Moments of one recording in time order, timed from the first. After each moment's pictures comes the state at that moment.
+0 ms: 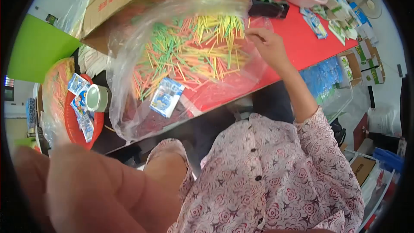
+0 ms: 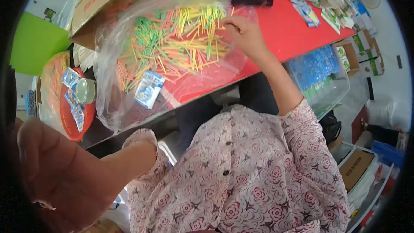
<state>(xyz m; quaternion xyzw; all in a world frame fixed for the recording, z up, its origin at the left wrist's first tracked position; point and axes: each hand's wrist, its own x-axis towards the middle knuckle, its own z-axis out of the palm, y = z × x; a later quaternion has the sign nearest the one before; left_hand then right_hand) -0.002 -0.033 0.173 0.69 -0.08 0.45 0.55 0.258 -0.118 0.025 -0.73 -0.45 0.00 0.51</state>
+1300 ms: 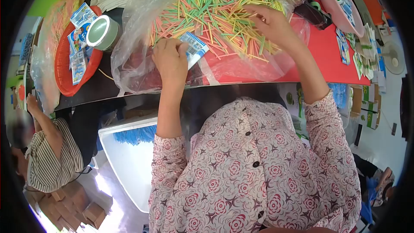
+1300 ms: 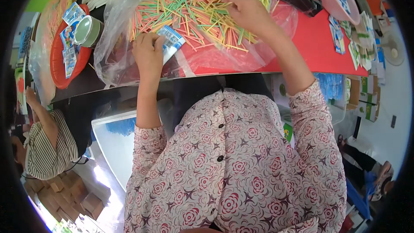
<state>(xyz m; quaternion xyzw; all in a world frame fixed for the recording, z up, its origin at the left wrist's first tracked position) -0.036 0.059 -0.023 0.82 0.44 0.34 0.15 0.227 -0.032 0.036 -0.67 -0.66 0.10 0.33</state>
